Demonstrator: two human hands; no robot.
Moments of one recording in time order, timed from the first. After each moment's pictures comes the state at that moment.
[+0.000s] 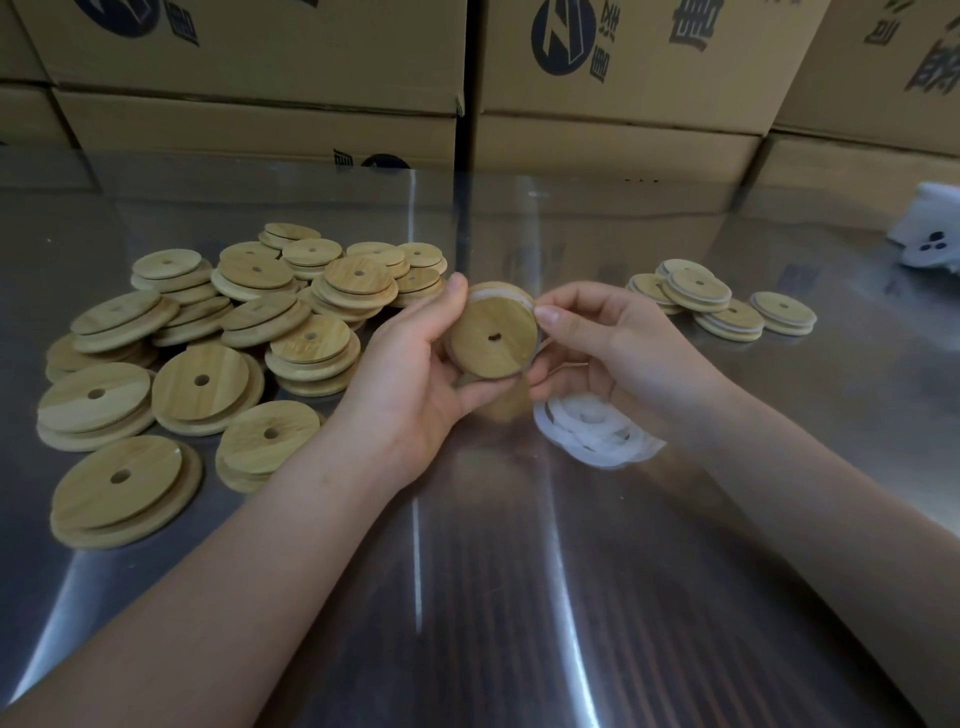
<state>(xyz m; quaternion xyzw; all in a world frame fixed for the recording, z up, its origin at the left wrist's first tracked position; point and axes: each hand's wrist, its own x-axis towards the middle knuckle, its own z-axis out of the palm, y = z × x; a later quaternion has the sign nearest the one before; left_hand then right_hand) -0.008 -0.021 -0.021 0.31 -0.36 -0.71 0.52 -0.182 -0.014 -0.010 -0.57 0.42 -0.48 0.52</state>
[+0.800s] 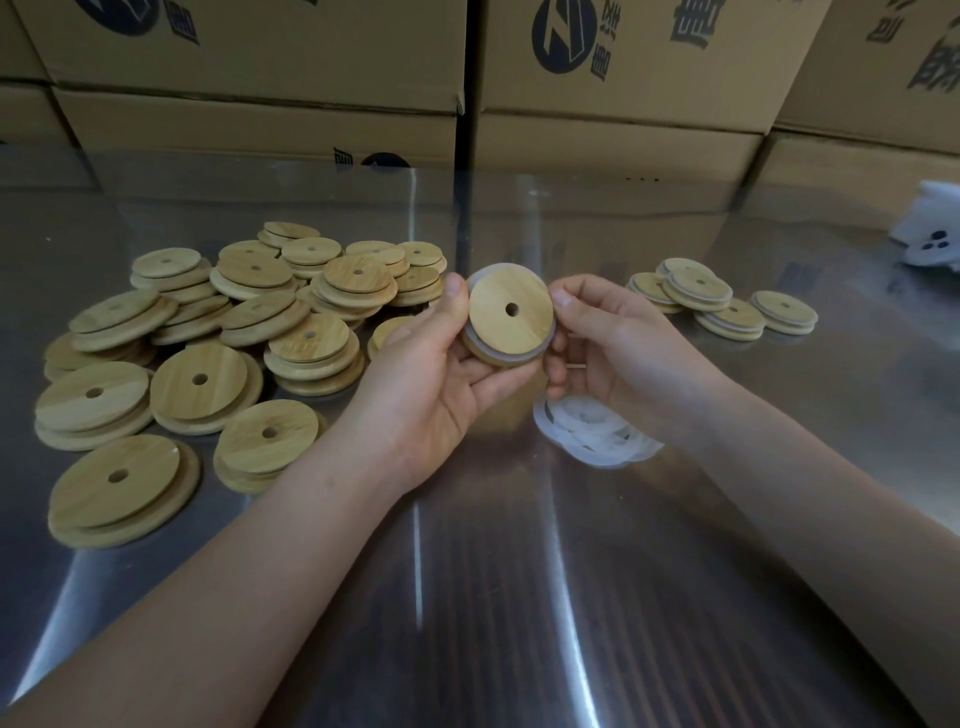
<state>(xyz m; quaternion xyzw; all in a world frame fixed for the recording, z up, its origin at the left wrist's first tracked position) -0.011 -0.017 -0.022 0.26 -0.35 -0.75 0.50 -0.179 -0.016 -0.009 -0.53 0.43 -0.48 0.55</state>
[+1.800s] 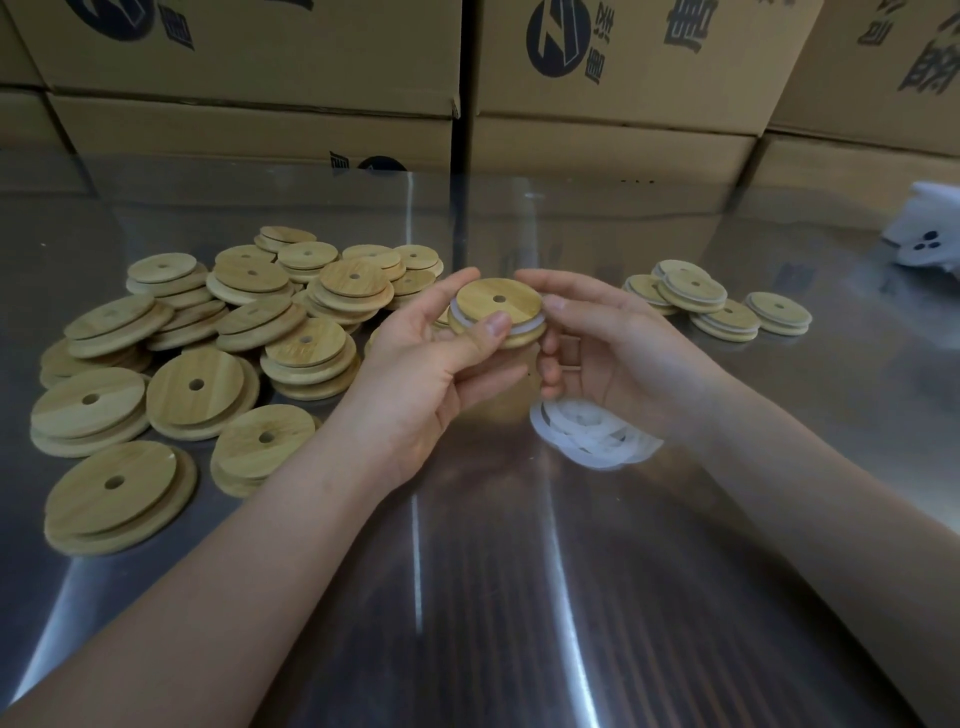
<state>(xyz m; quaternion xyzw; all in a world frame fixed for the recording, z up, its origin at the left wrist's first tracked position) -0.006 -0.018 -0.020 0.28 -0.45 -0.68 0.51 -0.188 -0.016 -0.005 -0.53 0.38 -0.45 0.61</state>
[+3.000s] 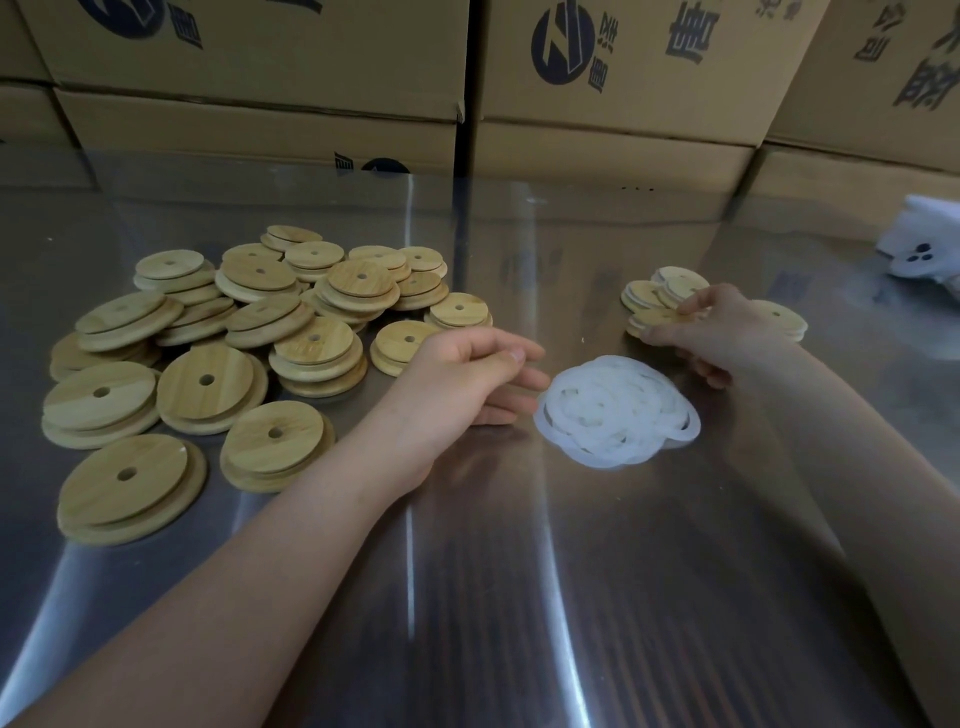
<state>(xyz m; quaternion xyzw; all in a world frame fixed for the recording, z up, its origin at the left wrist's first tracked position) -0.012 -0.011 -0.021 0.41 -0.59 -0.58 0.38 -0.273 -0.048 -0.006 -0.44 0.82 -0.31 0.22</state>
